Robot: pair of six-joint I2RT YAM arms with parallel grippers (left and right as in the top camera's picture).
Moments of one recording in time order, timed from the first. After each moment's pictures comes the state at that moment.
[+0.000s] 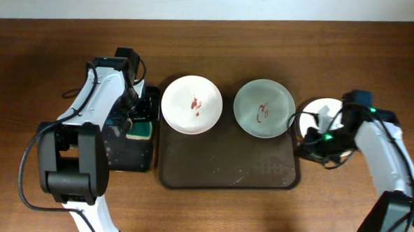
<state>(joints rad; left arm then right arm) -0.08 2.02 1.55 -1.16 0.05 -0.13 -0.16 1.57 1.05 -1.10 -0.45 0.02</state>
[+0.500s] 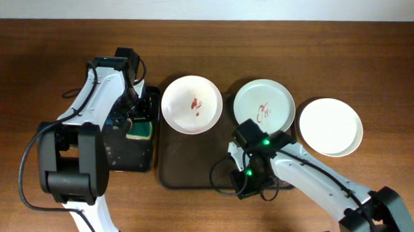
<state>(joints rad) -0.08 2.02 1.55 -1.16 0.05 -0.13 0.59 1.56 0.88 -0.93 -0.39 0.18</state>
